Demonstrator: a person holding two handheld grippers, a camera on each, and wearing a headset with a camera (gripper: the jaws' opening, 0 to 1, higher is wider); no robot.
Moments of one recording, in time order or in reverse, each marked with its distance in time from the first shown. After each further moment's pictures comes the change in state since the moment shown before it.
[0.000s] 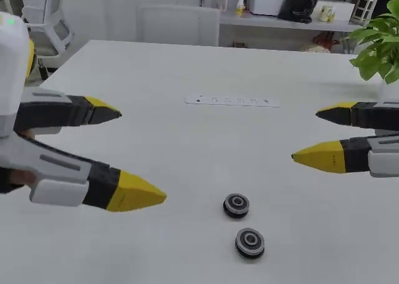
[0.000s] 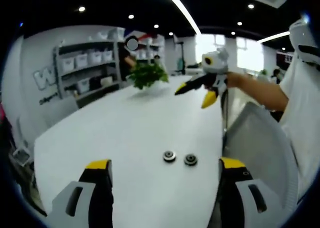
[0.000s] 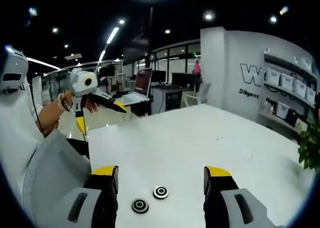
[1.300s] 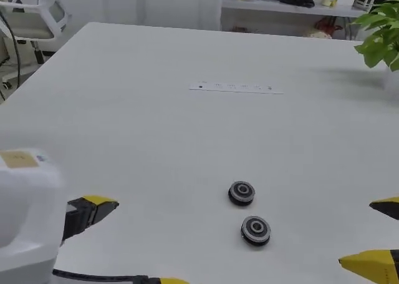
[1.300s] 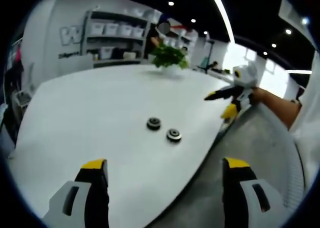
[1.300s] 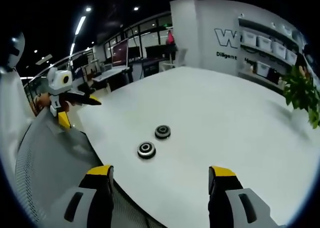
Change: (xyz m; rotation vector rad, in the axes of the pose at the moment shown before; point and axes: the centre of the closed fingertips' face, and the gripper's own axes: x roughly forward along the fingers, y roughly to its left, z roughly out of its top) left arm 0.013 -0.069 -0.092 -0.347 0.064 0.104; right arm -0.046 0.036 -0.122 0.214 0.213 -0.184
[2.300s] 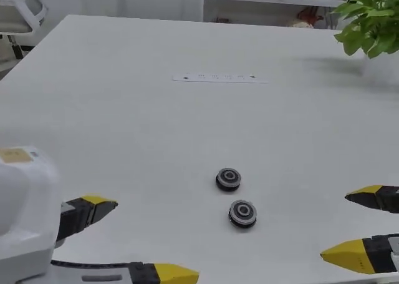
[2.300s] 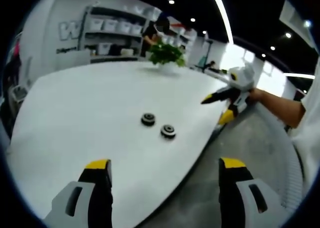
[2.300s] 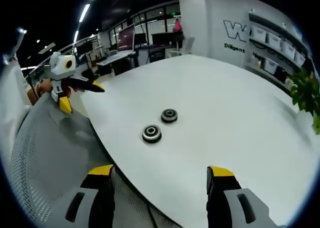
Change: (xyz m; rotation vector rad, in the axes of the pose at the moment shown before) left arm 0.004 -0.010 -0.010 -0.025 0.024 -0.038; right arm 0.007 0.012 -0.030 -0.045 0.137 0.053
